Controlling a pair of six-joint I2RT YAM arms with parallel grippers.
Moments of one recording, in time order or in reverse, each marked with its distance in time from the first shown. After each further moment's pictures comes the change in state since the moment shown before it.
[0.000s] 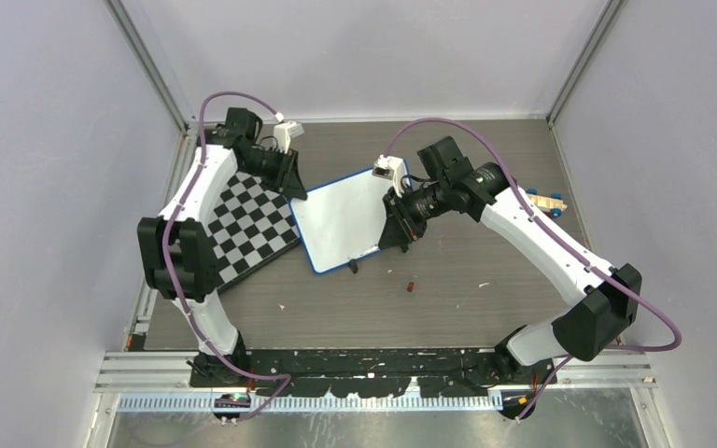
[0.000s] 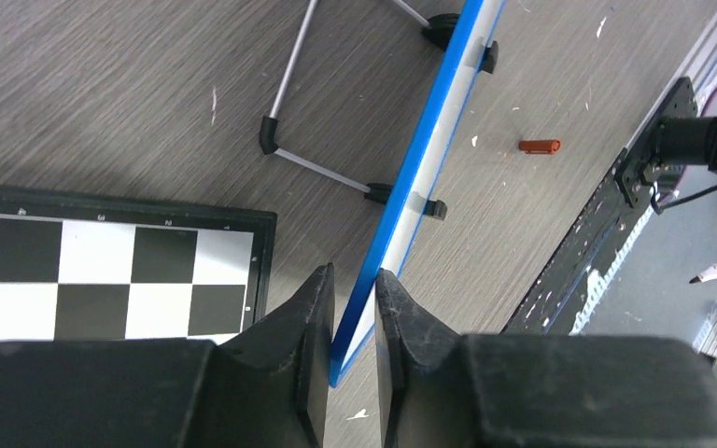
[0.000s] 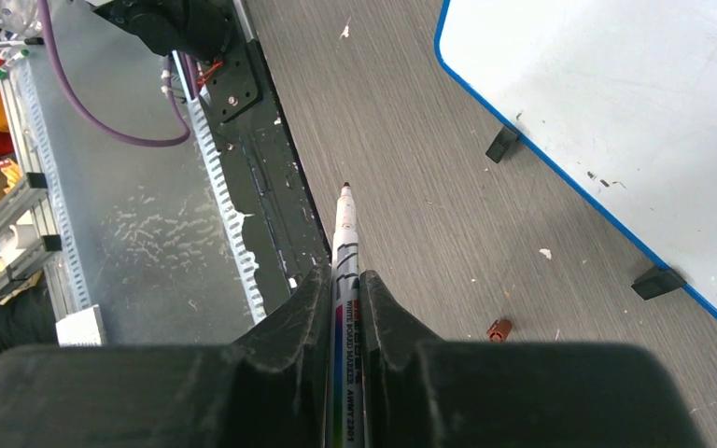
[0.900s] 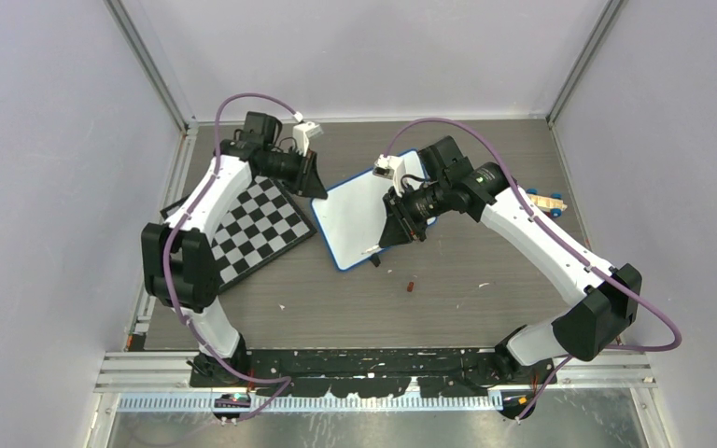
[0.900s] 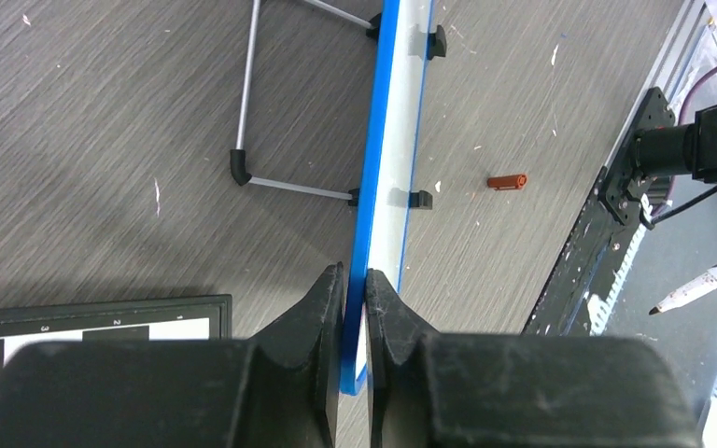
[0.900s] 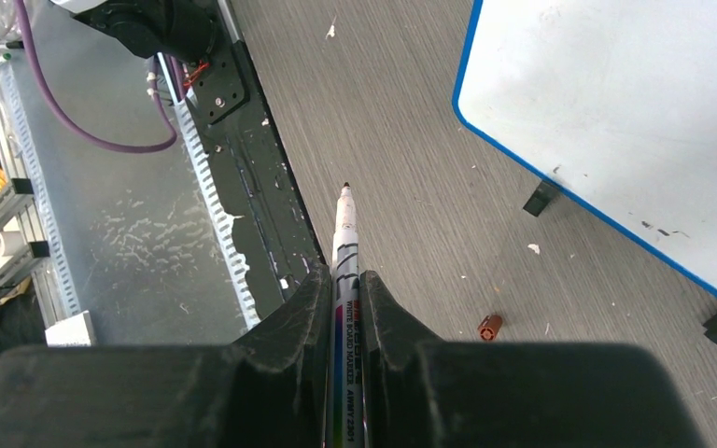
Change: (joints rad) left arm -0.105 -0.050 -0.088 0.207 0.044 -0.065; right arm 0.001 0.000 0.001 0.000 0.030 0.001
